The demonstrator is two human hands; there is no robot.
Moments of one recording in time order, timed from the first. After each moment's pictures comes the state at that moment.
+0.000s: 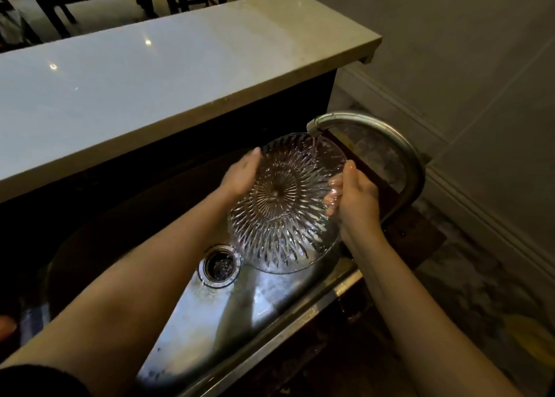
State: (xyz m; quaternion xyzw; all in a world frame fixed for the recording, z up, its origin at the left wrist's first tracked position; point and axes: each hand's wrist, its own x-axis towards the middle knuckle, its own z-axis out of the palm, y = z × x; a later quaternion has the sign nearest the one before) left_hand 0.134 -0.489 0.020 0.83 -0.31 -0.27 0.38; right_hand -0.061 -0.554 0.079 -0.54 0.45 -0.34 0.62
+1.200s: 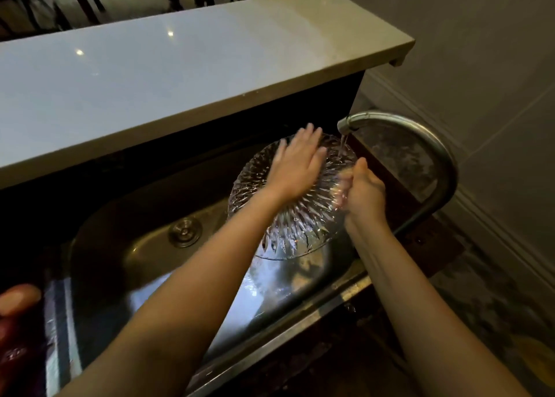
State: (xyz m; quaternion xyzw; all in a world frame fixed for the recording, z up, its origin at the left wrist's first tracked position) left_hand 0.080 -0.504 0.065 0.82 -0.46 -0.14 0.30; right_hand -0.034 -0.546 0.084 -0.47 0.46 -0.34 0.67
